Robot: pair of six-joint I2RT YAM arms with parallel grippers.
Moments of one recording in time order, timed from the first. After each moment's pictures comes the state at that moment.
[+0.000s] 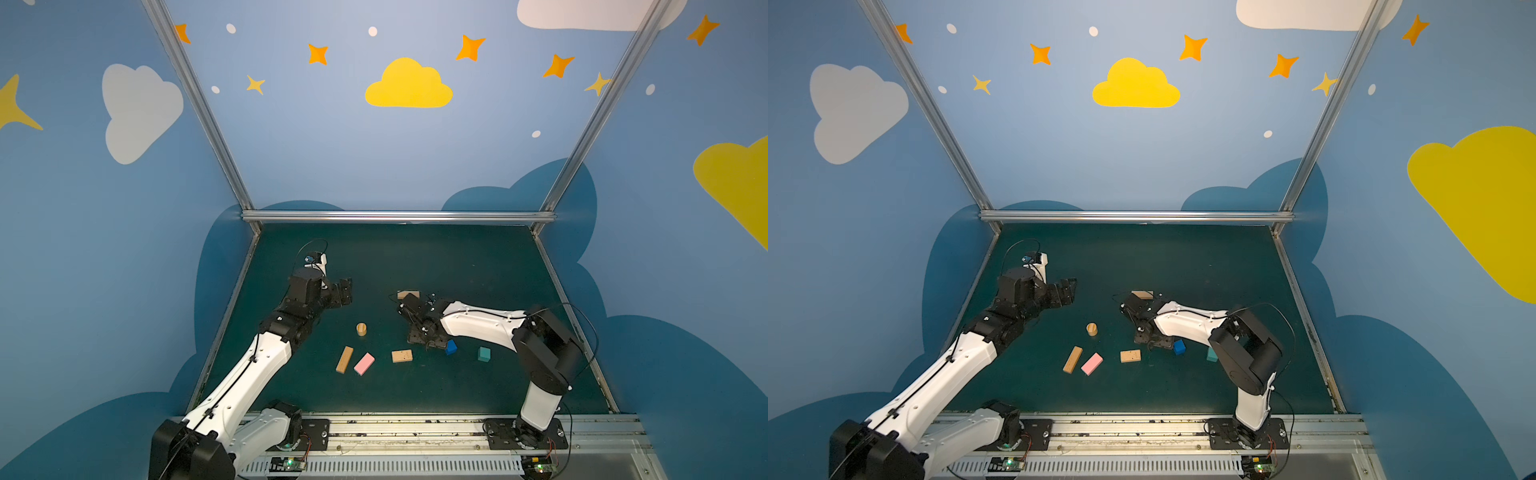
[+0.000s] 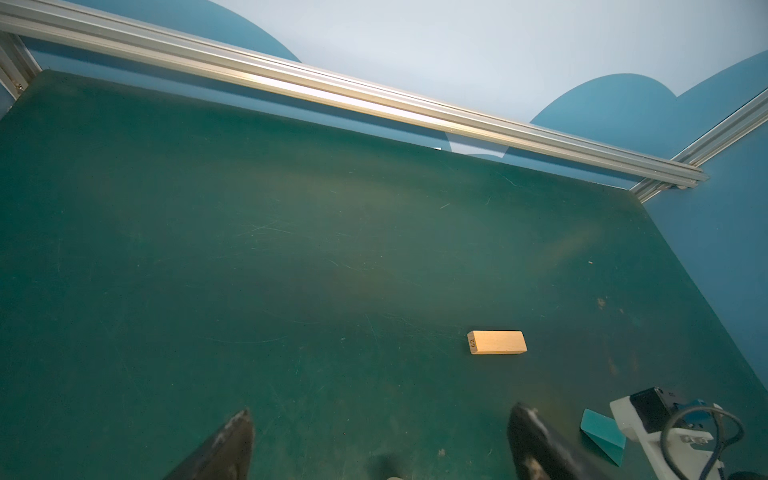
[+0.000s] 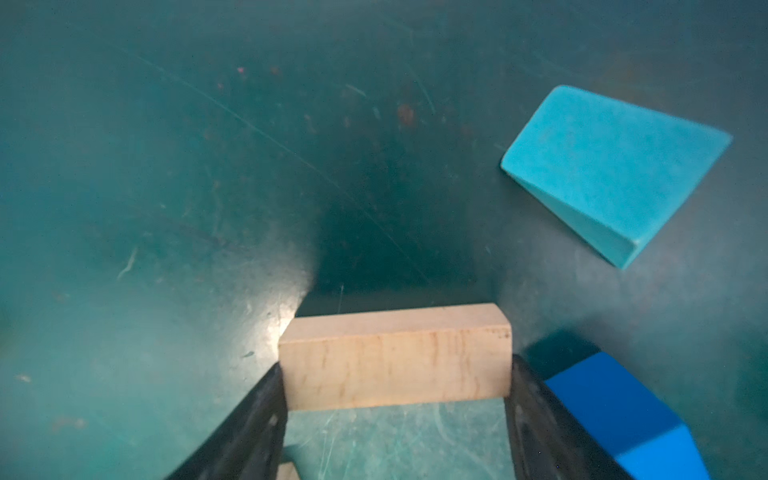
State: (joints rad) left arm -0.32 1.05 0.78 -0.27 -0.05 -0.38; right arm 0.92 1.81 1.13 -0.73 0.23 1.02
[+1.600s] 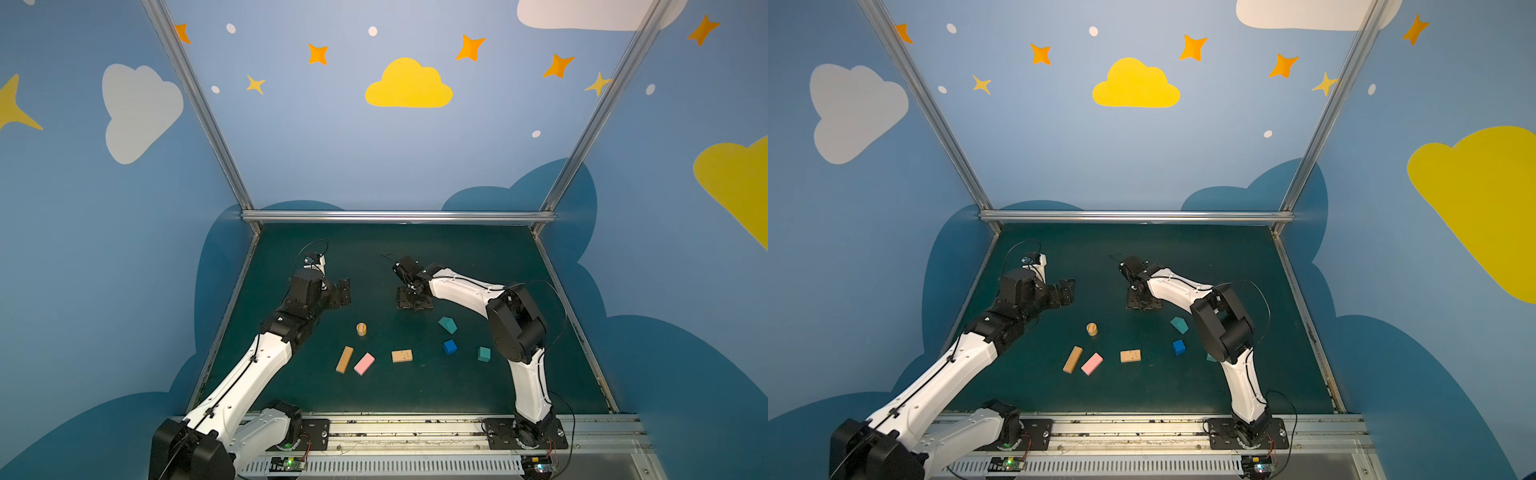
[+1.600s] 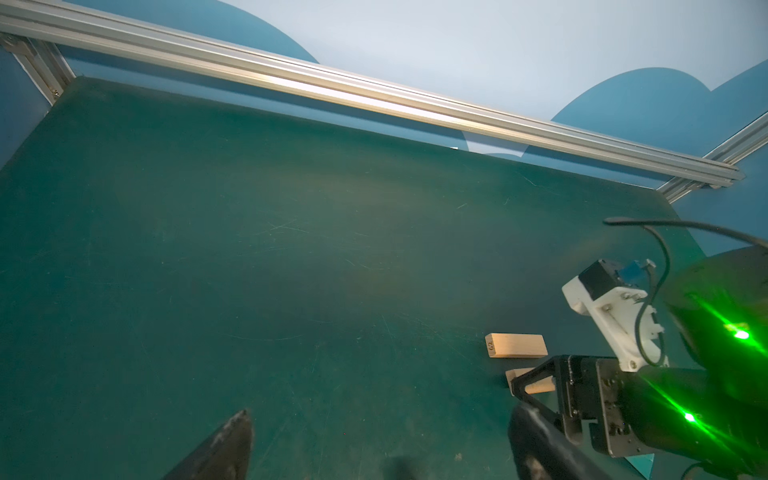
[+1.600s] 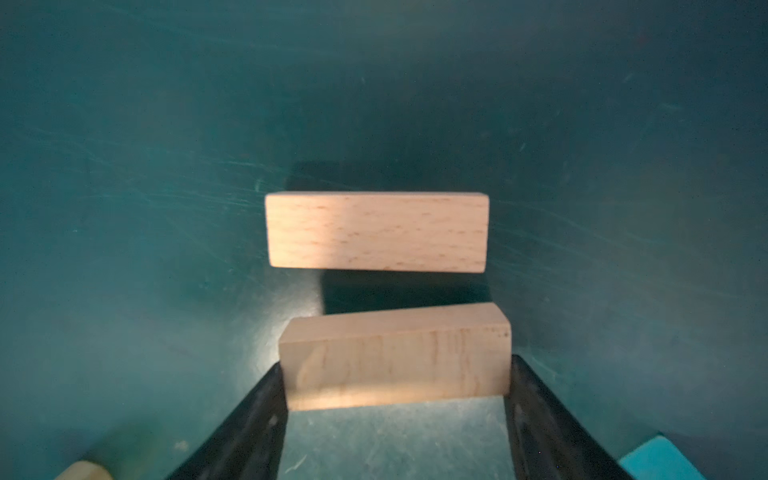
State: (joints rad) left arm -0.32 1.05 0.78 -0.27 -0.10 -0.37; right arm 0.76 2.10 1.57 -0.76 0.13 0.71
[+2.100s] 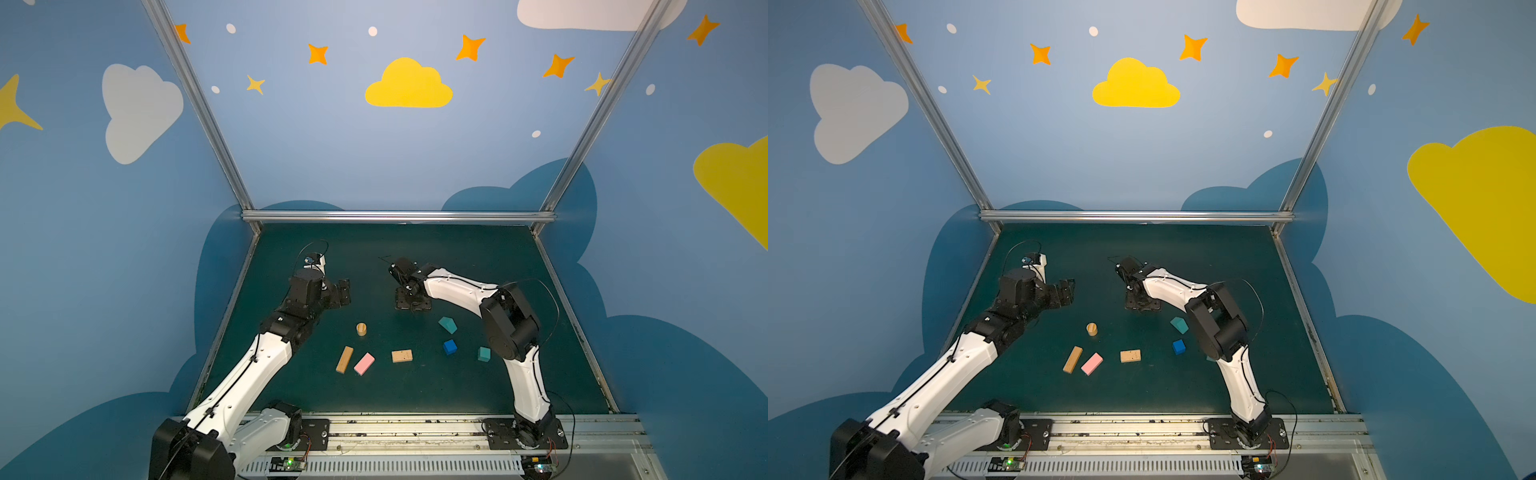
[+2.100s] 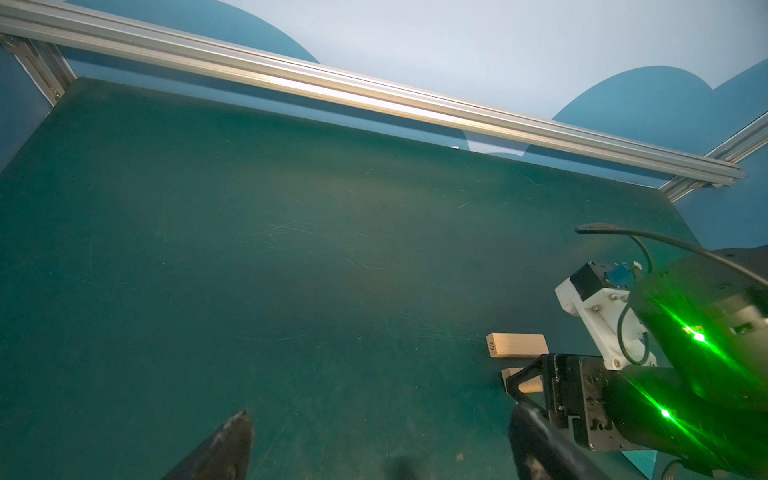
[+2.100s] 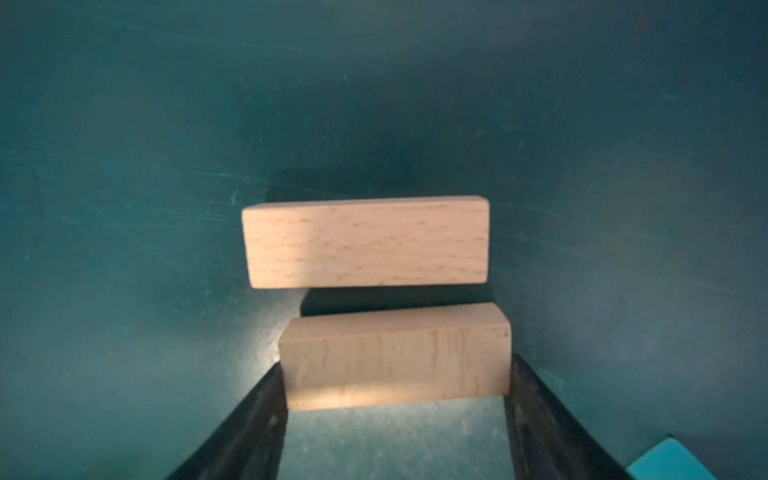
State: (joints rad) left arm -0.32 1.05 0.78 -0.27 -0.10 -0.37; right arm 0.77 2.15 1.63 -0.80 0.17 0.75
